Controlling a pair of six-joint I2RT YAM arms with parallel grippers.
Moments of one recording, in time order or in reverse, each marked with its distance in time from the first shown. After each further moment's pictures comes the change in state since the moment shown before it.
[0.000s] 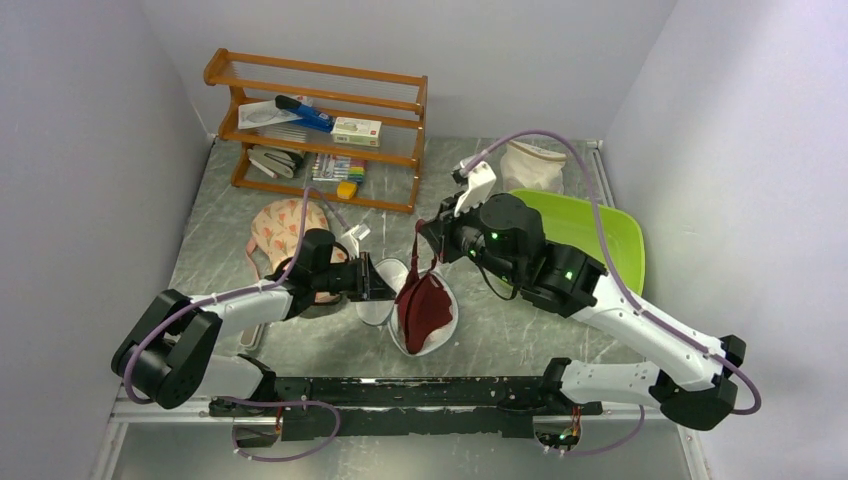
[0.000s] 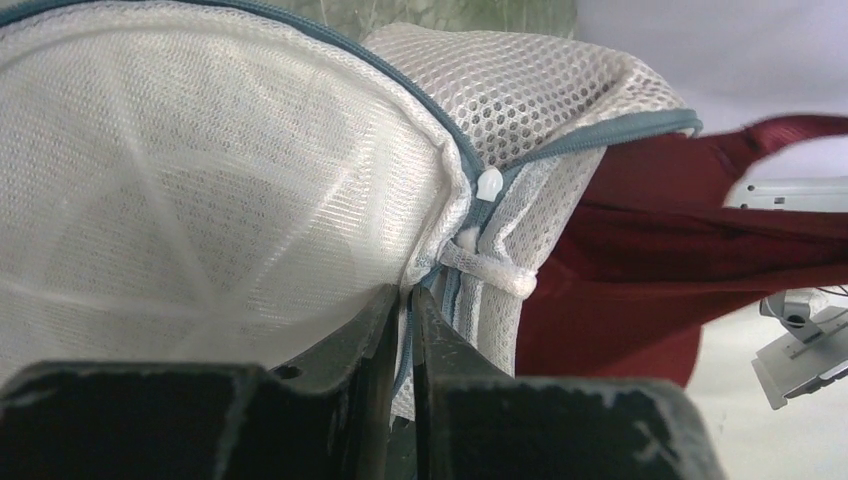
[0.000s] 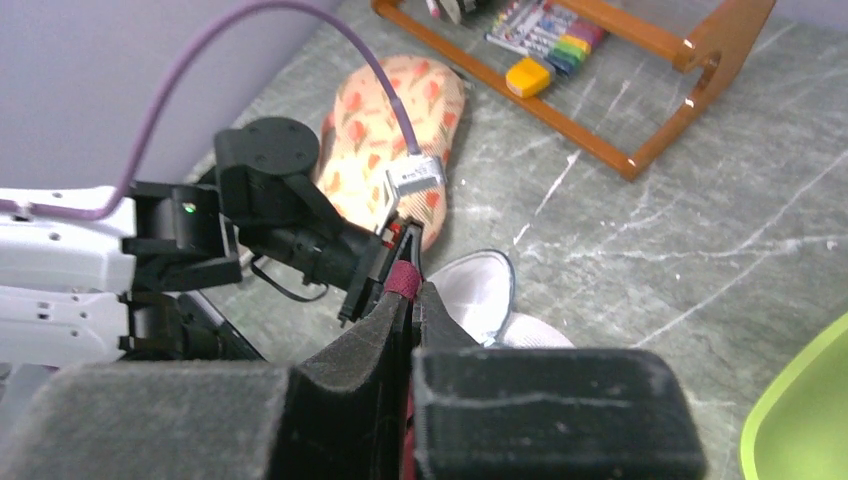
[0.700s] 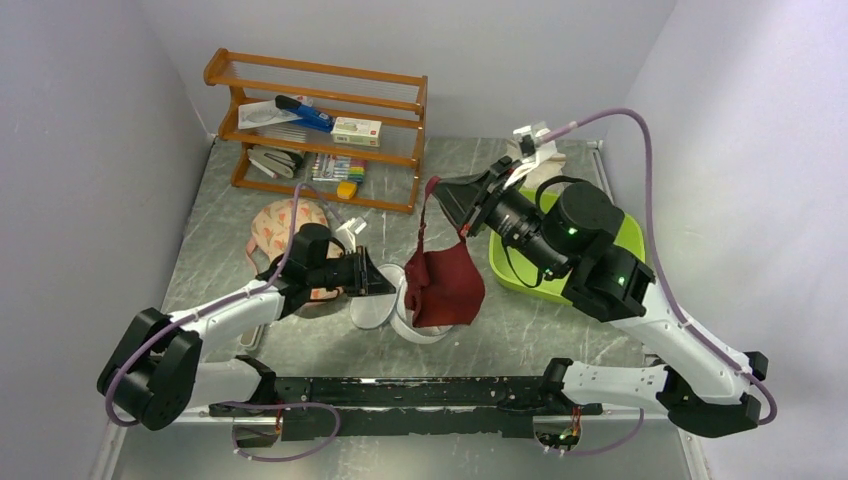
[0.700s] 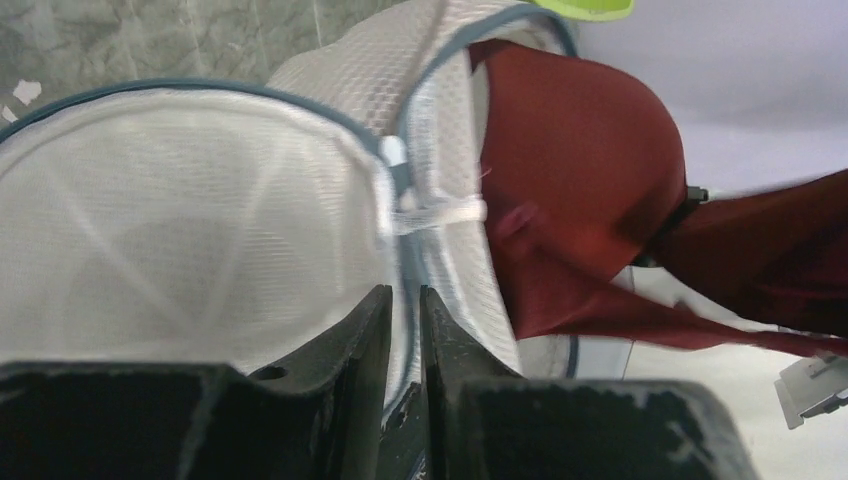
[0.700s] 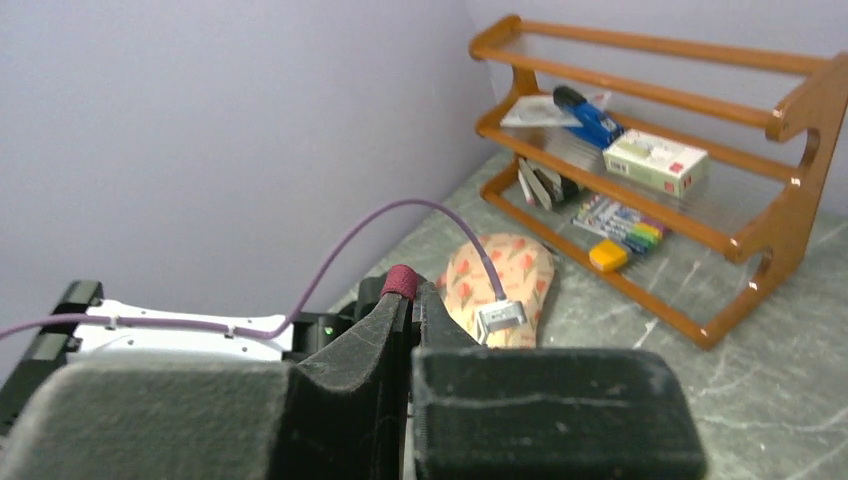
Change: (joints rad) left arm -0.001 -0.100 0.034 -0.121 -0.051 0.018; right arm 0.000 -0.077 0.143 0.170 -0.049 0.016
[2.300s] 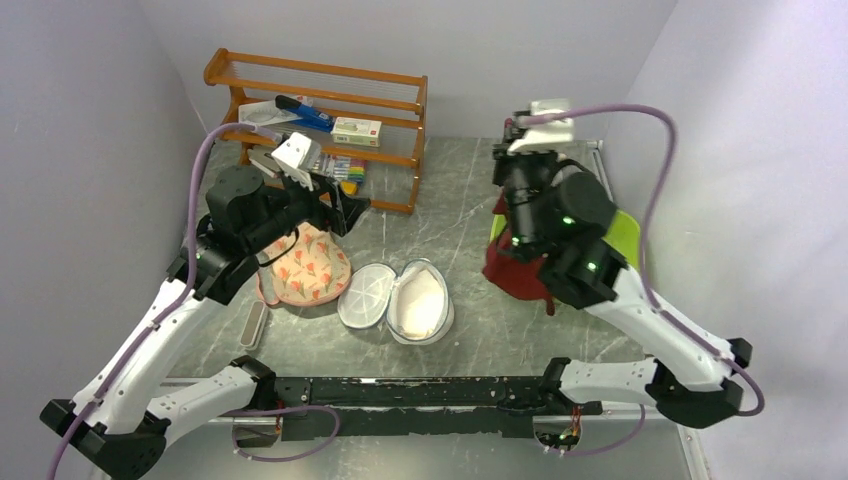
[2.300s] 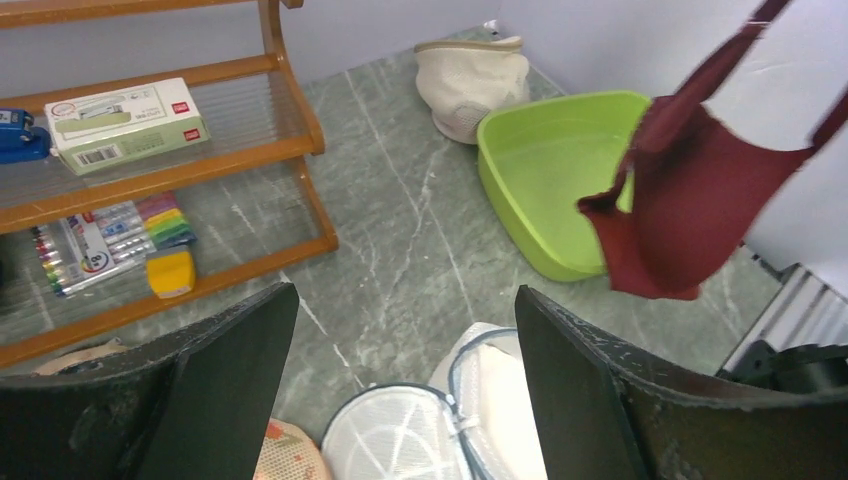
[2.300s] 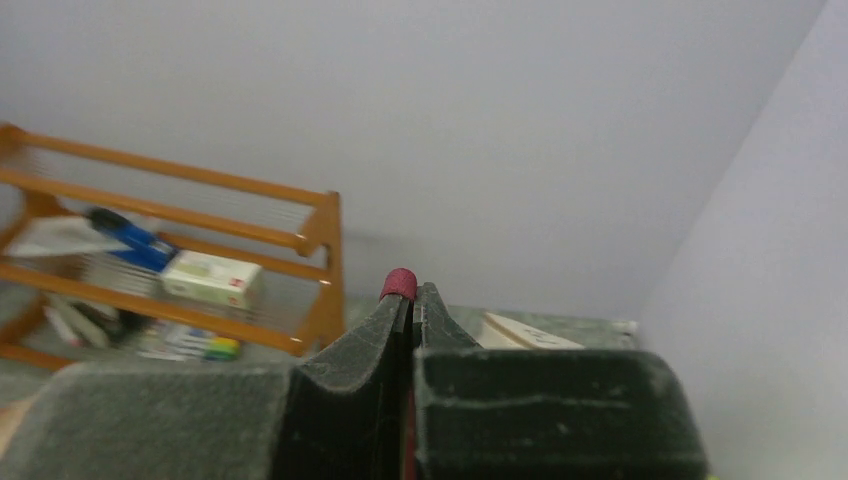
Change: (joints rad) left arm -0.001 -0.286 0.670 -0.547 -0.459 0.534; right arm -0.008 0.064 0.045 0.327 0.696 -0.734
